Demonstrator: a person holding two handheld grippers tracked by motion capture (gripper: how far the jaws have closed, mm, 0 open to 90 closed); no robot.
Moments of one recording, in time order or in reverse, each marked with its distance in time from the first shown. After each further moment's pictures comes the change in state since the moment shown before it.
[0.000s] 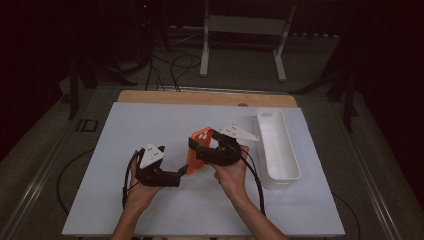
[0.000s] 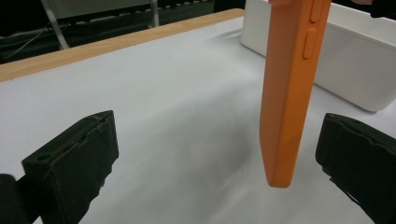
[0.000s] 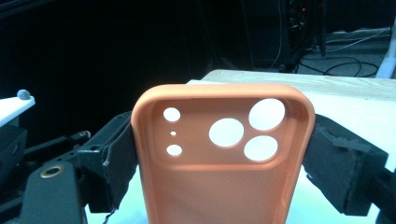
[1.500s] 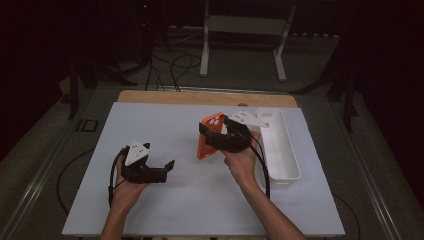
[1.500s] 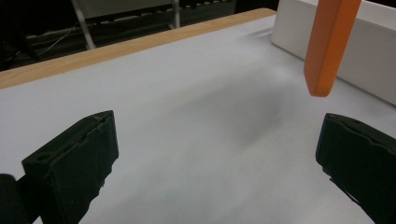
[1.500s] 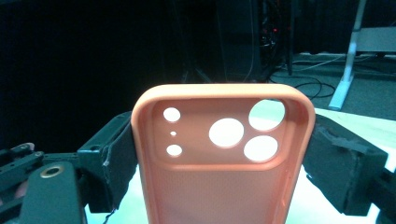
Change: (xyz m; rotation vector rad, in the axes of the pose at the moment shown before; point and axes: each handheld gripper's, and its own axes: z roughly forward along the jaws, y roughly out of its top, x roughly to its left) left arm 0.027 -0.004 -0.018 0.002 0.073 -0.011; right arm -0.019 0.036 -0.007 -0.032 -0.098 -0.084
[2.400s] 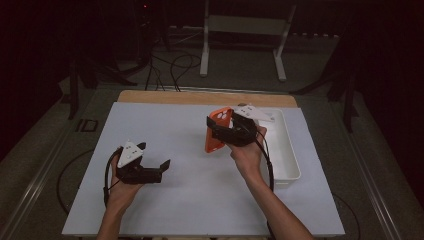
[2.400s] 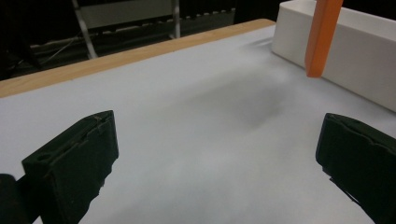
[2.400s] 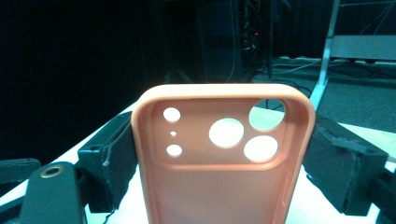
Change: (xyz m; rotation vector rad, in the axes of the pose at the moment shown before) left arm 0.008 -0.004 -0.009 -0.052 -0.006 -0.002; right arm -0.017 0.010 -0.001 -0.006 -0.070 -0.027
